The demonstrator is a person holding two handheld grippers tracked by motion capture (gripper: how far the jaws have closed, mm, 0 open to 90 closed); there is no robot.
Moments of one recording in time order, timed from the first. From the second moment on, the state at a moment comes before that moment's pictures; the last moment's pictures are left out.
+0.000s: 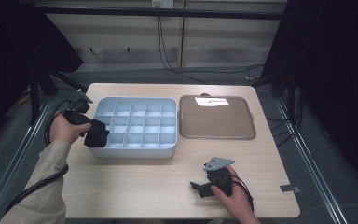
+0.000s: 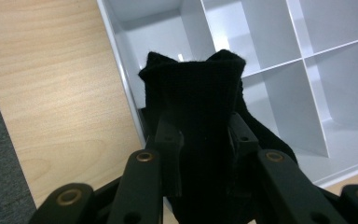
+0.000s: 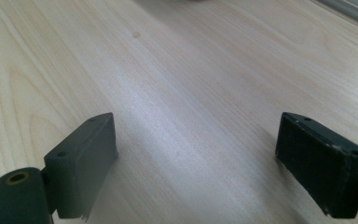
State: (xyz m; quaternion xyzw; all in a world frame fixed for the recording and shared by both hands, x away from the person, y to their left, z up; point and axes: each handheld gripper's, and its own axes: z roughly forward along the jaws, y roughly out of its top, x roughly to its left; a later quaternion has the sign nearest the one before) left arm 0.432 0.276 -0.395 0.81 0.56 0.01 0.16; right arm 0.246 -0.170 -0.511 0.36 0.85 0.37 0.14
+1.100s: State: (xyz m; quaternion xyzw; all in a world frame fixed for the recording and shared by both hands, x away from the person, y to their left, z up) left arm 0.432 0.267 -0.409 0.82 0.55 0.02 0.12; right arm 0.246 -0.170 -0.511 0.36 0.85 0.37 0.14
